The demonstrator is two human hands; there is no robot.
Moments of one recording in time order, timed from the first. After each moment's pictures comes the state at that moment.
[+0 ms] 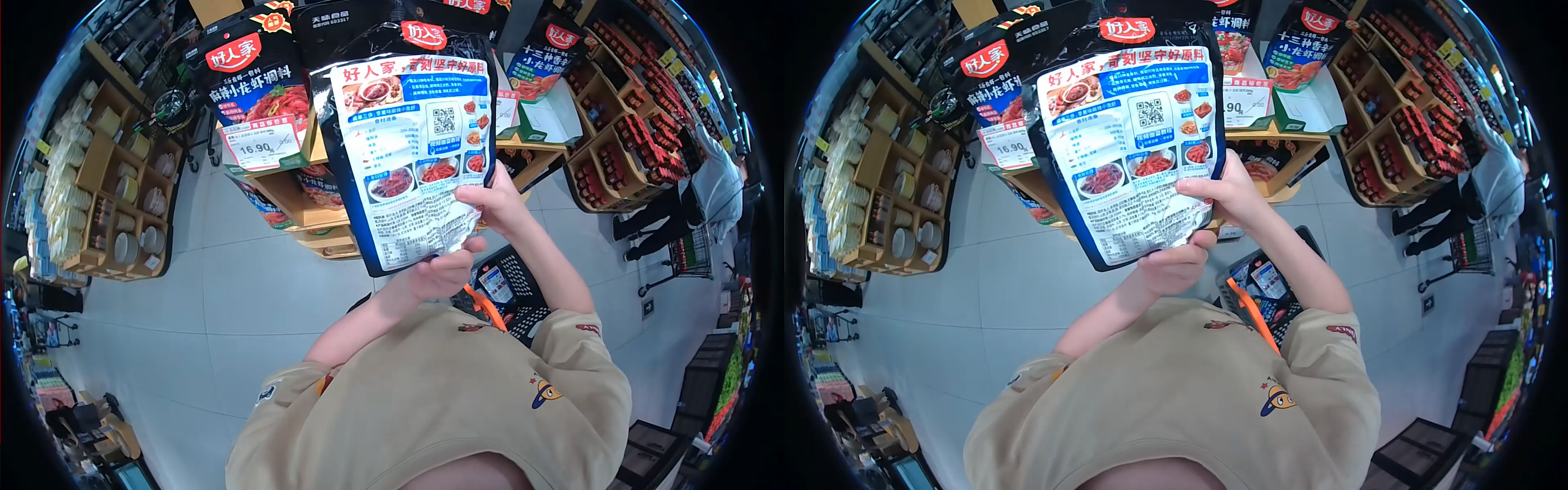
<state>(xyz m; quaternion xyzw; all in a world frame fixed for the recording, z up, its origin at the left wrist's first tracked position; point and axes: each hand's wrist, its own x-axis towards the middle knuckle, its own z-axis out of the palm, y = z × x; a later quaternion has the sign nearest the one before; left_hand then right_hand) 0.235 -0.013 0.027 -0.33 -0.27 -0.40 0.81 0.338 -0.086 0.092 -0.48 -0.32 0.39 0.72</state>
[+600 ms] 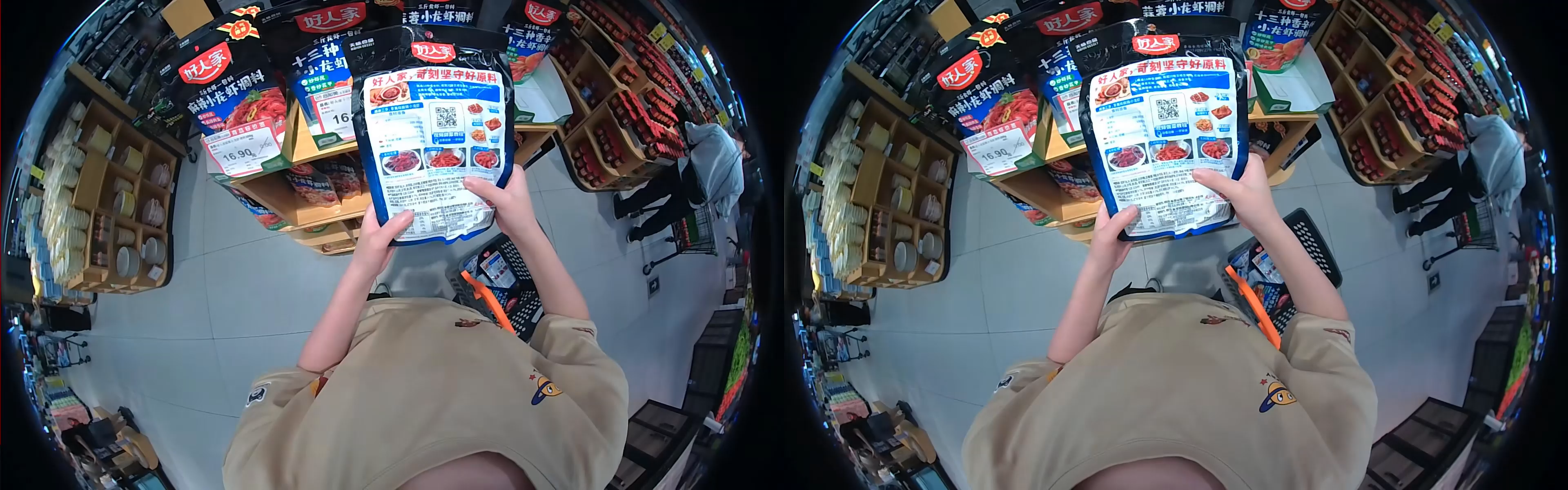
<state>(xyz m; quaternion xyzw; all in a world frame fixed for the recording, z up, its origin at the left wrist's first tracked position) 0.215 0.026 0.020 0.39 0.05 0.13 0.91 0.347 -0.124 0.066 -0.57 -0.26 0.25 0.74</state>
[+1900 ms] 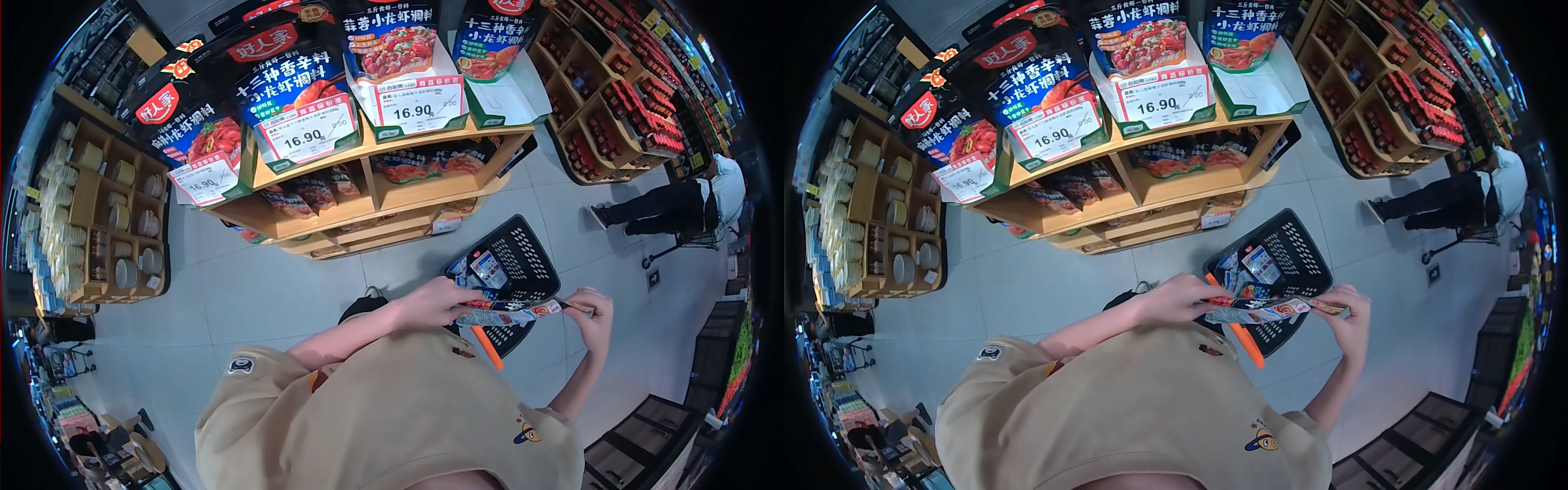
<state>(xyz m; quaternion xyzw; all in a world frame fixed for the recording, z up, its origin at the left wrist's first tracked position) 0.260 -0.086 -0.013 0.81 -0.27 -0.07 0.52 0.322 -0.361 0.075 -0.85 -0.24 0.05 0.46</state>
